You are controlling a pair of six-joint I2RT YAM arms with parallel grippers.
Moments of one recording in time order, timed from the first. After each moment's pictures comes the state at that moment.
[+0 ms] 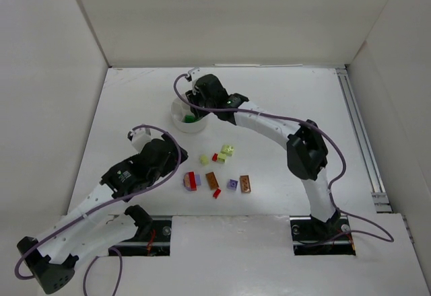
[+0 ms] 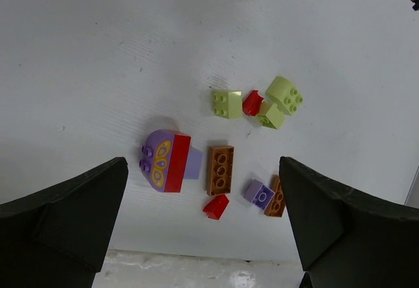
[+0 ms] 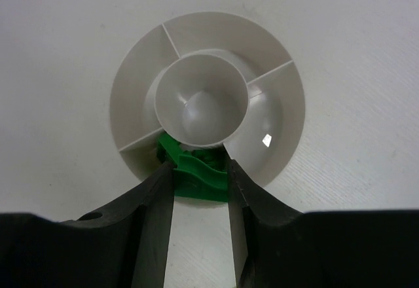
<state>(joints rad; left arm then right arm) -0.74 0.72 0.76 -0.85 -0.44 -1.17 0.81 2.11 1.85 -0.31 0.10 0.11</state>
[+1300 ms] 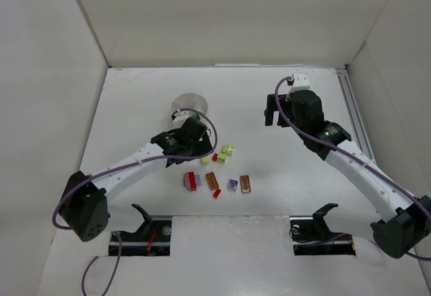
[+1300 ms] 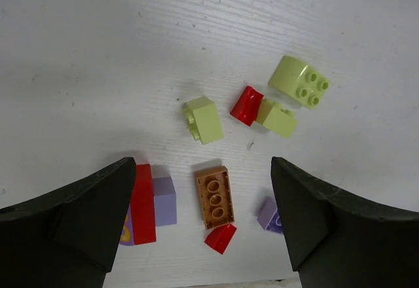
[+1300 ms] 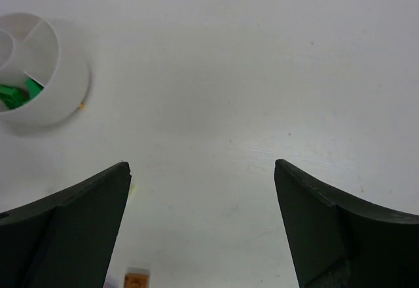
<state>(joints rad) -0.74 1.25 0.91 -0.63 -0.30 -0.93 0.54 1.18 1.11 -0.37 0.30 0.23</state>
